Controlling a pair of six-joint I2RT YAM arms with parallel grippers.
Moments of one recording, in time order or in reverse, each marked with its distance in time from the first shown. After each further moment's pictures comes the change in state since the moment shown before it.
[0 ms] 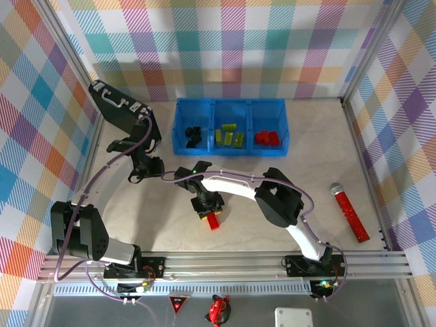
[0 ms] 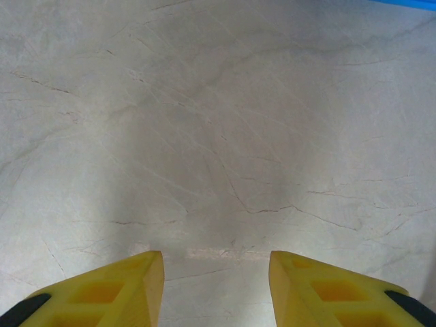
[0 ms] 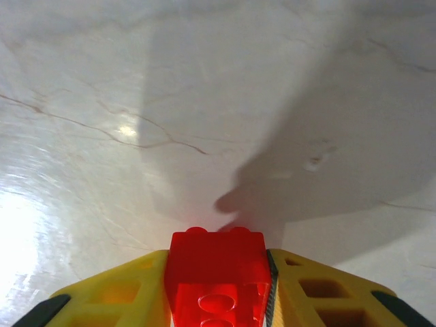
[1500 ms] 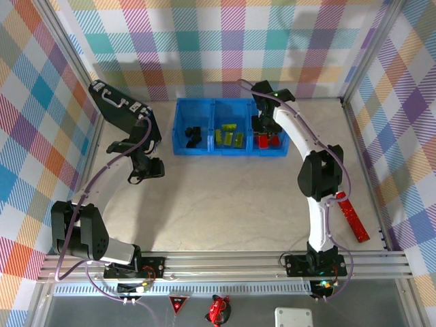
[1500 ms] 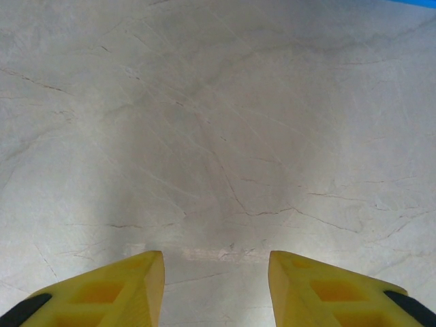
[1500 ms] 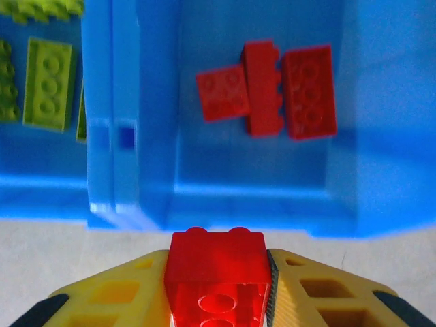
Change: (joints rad) left arm 0.013 0.000 -0.025 0.027 0.022 0.003; right arm -0.677 -0.039 0.384 -0.023 0.205 -0.372
